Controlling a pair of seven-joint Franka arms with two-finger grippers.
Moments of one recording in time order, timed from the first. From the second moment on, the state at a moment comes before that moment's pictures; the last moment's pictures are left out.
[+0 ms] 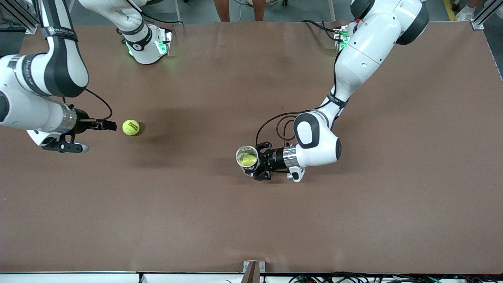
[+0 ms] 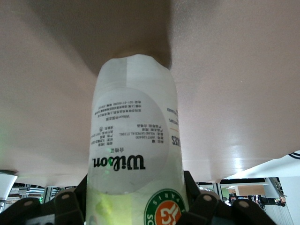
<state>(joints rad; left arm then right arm) -0.39 0.87 -0.26 -1.46 -1.23 2.46 -1.05 0.10 0.11 -0.11 -1.99 0.05 1.84 0.07</state>
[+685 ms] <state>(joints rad) -0.39 0.87 -0.26 -1.46 -1.23 2.46 -1.06 0.09 0.10 -0.11 -2.25 0.04 2.13 0.06</state>
